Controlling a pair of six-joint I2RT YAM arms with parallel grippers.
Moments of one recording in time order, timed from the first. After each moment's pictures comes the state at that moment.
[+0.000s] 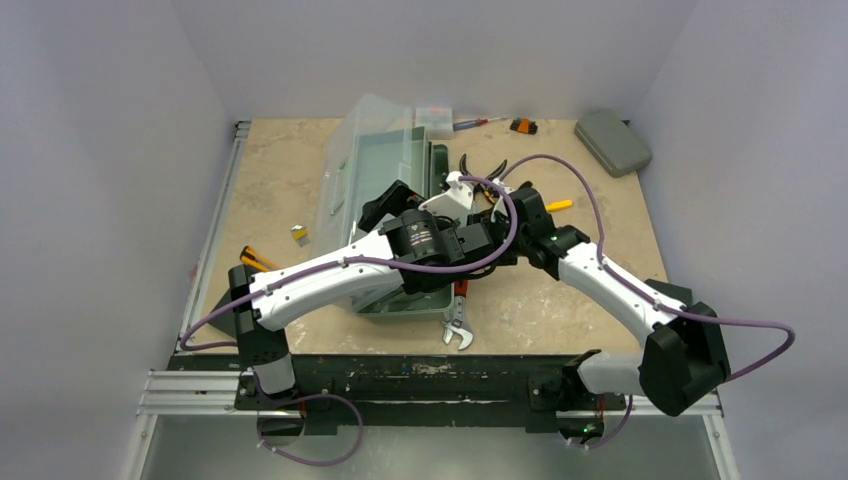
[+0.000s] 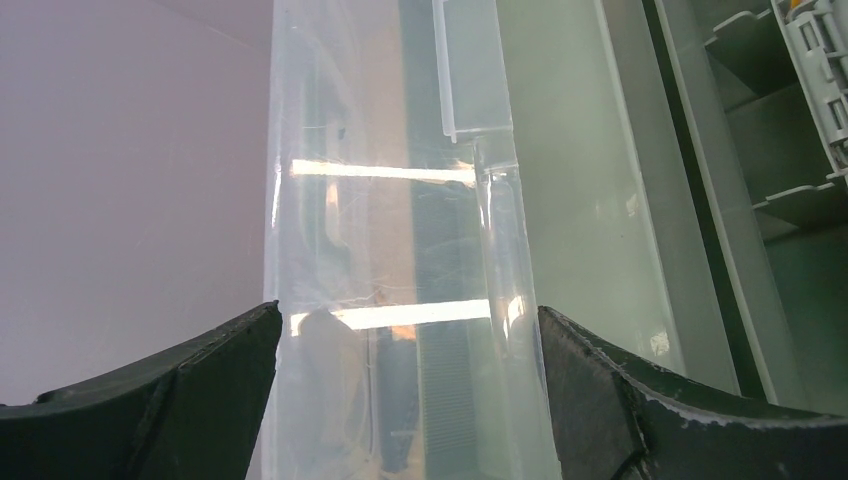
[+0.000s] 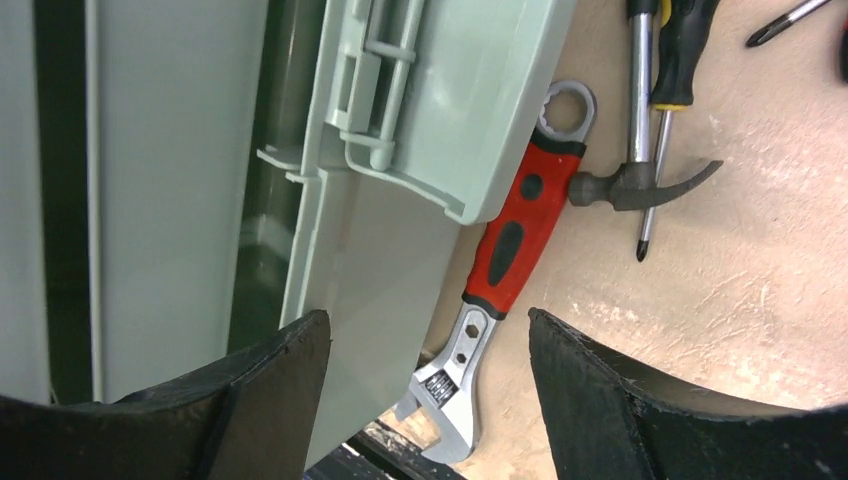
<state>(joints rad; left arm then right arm) -1.24 1.75 1.92 -1.56 -1.21 -0.57 0.51 1.28 0.91 -0.42 -0.25 0.50</state>
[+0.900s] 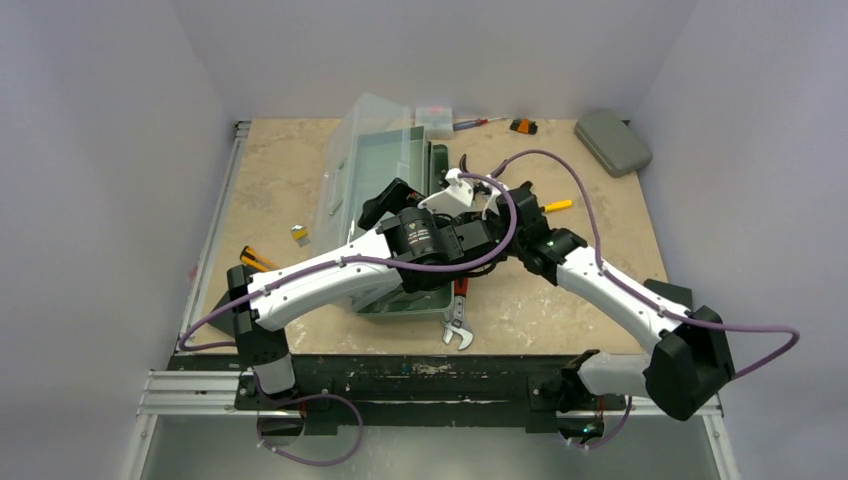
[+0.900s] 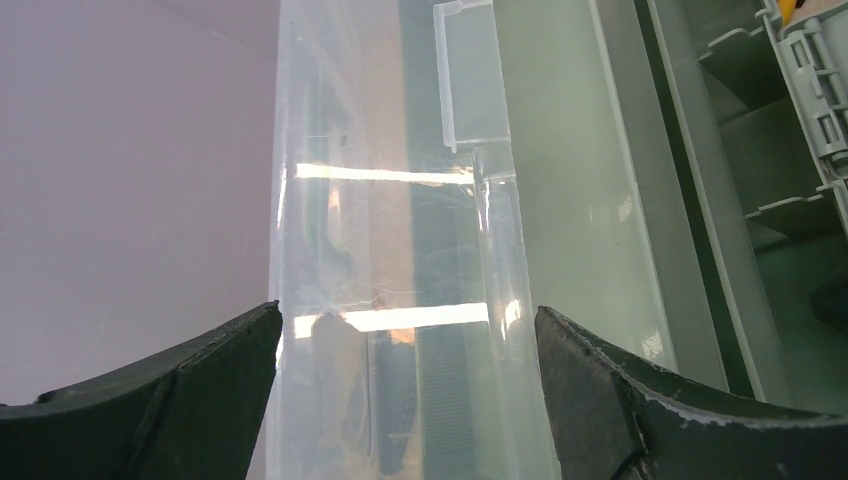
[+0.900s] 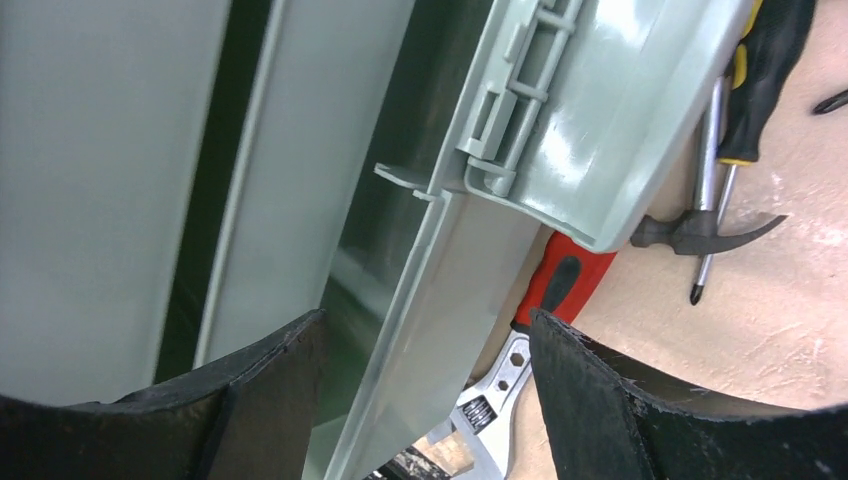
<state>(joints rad) -1.24 1.75 1.94 -1.56 -1.21 -0.57 0.58 1.23 0.91 -0.35 -0.22 0.52</state>
